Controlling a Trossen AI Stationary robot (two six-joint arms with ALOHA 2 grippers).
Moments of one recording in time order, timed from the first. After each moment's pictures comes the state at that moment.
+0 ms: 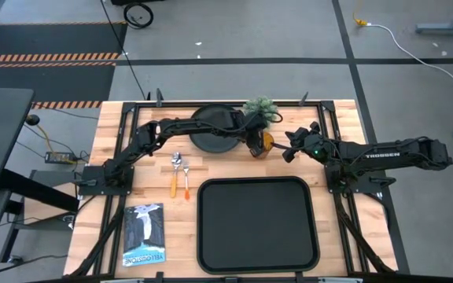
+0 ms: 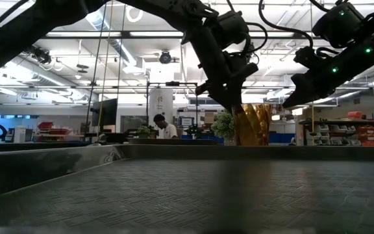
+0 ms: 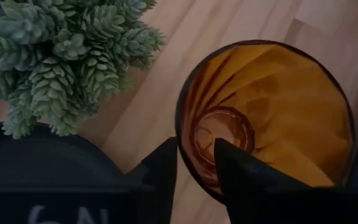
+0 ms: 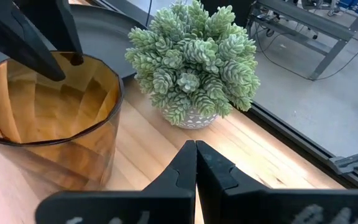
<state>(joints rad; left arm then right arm) 0.22 2.31 2.09 -0.74 -0.17 -0.24 -0.20 0.79 0.25 0.01 0.64 0.14</state>
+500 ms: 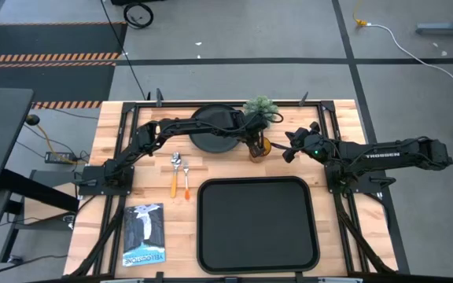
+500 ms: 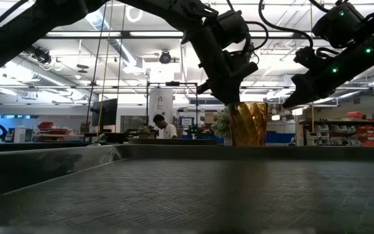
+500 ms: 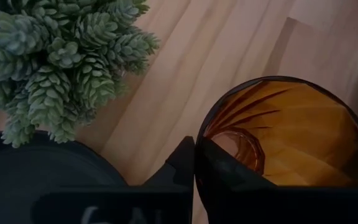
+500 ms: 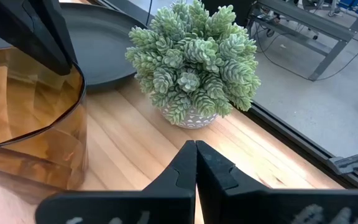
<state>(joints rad) 0.22 2.31 2.09 -0.73 -0.16 -0.20 -0.20 0.79 0.25 0.01 0.64 0.13</state>
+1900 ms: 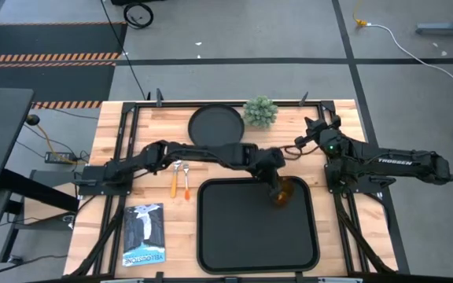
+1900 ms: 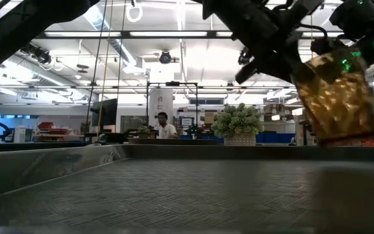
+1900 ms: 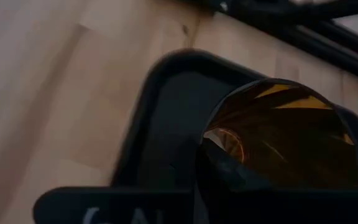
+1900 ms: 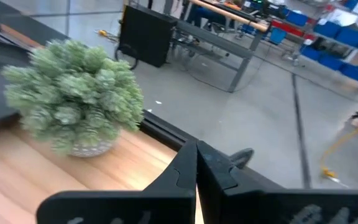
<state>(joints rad) -0.04 2.42 2.29 -0.66 0.02 -0.41 -0.29 0.49 0.25 -0.15 0.87 0.04</state>
